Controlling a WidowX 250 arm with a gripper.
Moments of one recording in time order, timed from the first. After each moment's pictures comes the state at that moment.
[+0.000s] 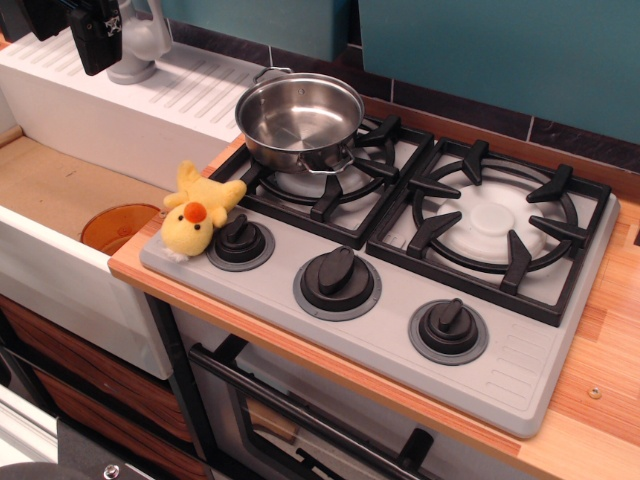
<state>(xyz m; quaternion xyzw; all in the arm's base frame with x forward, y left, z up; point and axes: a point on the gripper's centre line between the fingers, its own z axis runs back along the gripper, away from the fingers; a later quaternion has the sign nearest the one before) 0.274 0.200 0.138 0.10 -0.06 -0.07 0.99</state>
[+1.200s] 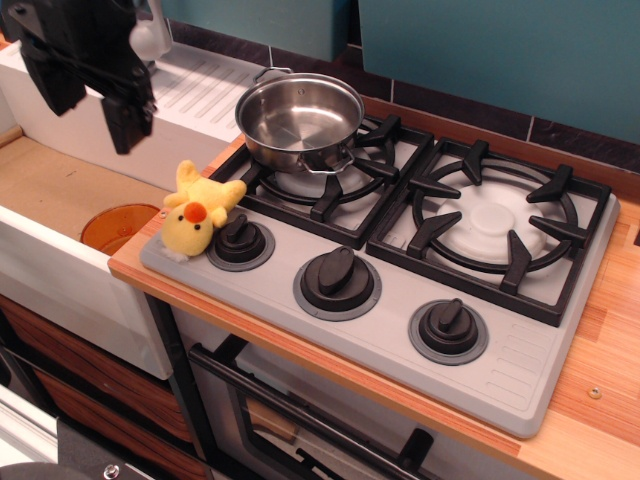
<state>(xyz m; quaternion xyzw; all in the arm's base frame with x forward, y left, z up) 0.237 0.145 0.115 0.12 -0.09 -0.02 0.99</state>
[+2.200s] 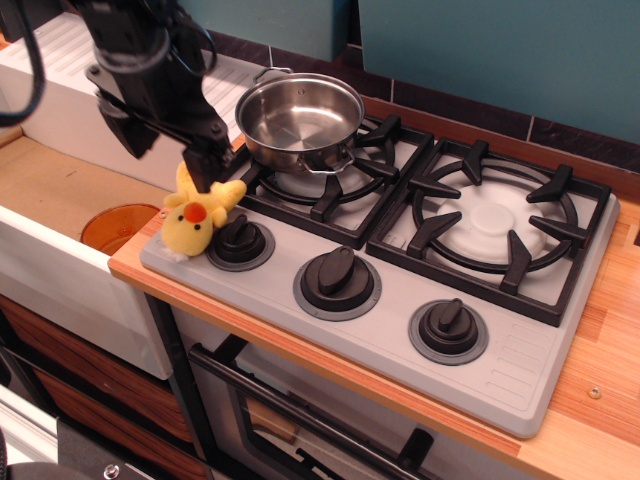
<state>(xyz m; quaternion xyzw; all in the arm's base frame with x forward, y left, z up) 0.256 0.116 0.077 0.09 -0.16 0.00 0.98</state>
